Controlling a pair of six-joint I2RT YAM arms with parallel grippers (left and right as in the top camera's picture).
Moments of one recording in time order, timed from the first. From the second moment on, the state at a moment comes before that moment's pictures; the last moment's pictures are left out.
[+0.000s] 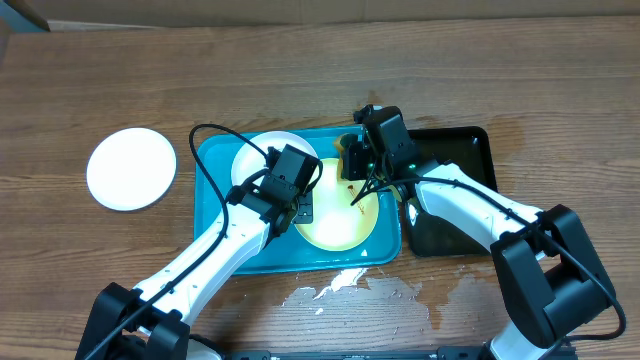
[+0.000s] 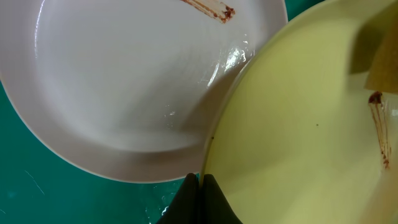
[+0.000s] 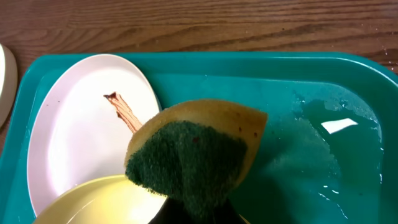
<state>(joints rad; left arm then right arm) -0.51 1.52 0.91 -0.59 -0.17 -0.50 0.52 1.82 1.08 -0.12 -0.17 0.47</state>
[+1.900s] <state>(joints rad) -0.47 1.52 0.91 -0.58 -0.15 -0.49 0.56 1.86 1.05 -0.35 -0.35 0.57</state>
